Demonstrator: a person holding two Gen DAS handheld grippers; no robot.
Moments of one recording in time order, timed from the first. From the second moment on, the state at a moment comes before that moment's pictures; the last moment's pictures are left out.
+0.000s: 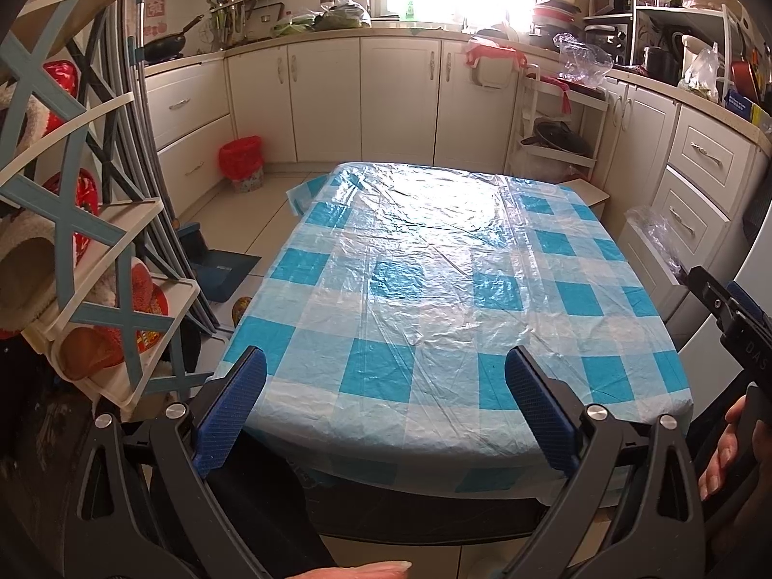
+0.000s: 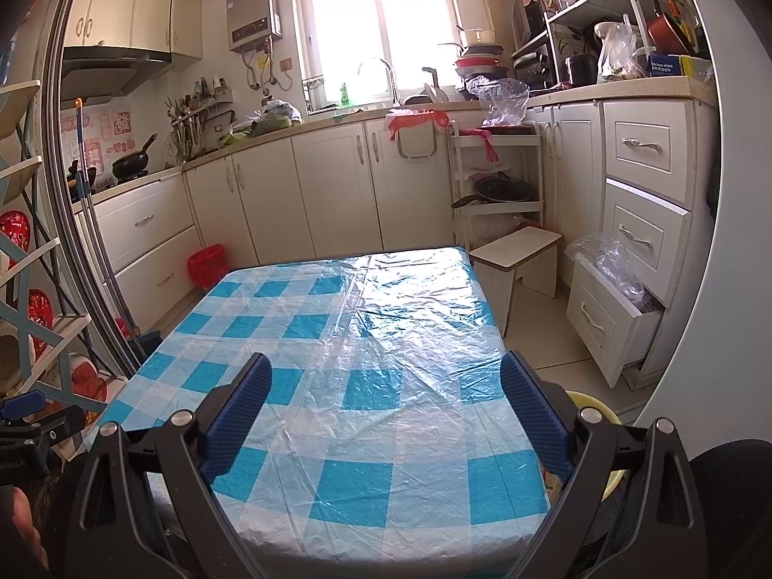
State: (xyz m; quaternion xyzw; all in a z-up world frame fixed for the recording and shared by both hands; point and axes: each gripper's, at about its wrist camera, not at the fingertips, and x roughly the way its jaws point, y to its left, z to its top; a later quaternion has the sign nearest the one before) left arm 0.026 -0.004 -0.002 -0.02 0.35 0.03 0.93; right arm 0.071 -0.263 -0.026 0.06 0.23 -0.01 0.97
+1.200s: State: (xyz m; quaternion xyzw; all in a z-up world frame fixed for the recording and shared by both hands) left arm 0.026 -0.007 -0.009 -0.02 0.36 0.02 0.93; right arm 0.073 -0.256 -0.030 0.05 0.24 0.00 0.97
